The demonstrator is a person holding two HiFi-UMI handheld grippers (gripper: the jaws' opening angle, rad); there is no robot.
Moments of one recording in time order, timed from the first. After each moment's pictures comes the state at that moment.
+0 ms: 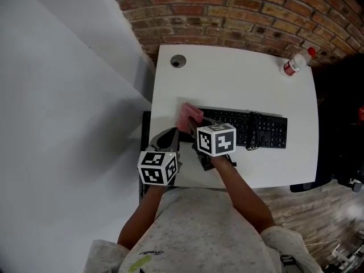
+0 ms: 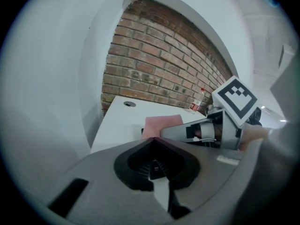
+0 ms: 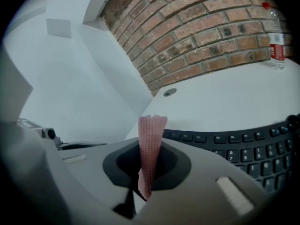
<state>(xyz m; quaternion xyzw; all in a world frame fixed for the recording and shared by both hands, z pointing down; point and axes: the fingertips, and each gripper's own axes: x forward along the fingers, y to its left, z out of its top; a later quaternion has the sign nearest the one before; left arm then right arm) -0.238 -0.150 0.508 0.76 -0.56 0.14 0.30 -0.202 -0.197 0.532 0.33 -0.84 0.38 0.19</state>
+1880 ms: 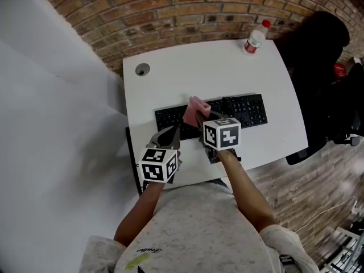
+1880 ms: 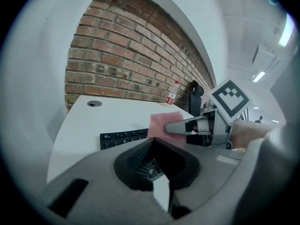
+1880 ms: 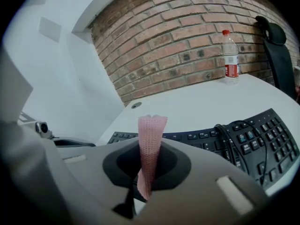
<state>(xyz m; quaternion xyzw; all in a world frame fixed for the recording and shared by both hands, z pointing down) -0.153 -0.153 0.502 0.84 -0.43 0.17 0.27 -0.079 -0.204 0.524 0.48 -0.79 0.34 0.17</state>
